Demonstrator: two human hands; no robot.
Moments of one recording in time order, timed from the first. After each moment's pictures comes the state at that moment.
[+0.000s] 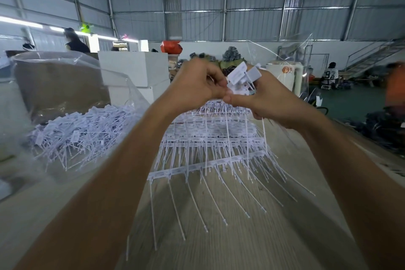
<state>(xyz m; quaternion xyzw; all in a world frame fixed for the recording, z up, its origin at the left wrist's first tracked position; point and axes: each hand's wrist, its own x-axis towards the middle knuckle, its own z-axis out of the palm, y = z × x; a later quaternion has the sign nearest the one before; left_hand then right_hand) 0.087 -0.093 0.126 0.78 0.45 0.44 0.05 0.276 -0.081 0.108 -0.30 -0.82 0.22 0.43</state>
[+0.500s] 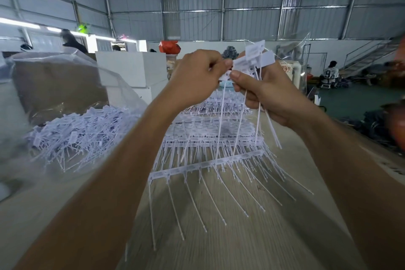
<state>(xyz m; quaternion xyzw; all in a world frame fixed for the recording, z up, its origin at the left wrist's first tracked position) 0.100 -0.105 0.138 0.75 0.48 0.45 -0.05 0.274 -0.077 0.111 -0.21 -0.74 0.36 0.52</state>
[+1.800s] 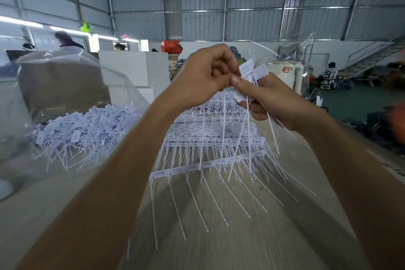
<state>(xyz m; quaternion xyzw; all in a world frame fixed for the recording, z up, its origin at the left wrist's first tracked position) 0.093 -0.102 0.132 0.80 0.35 0.49 0.07 0.278 -0.081 0.105 -0.25 -0.77 0.39 0.44</state>
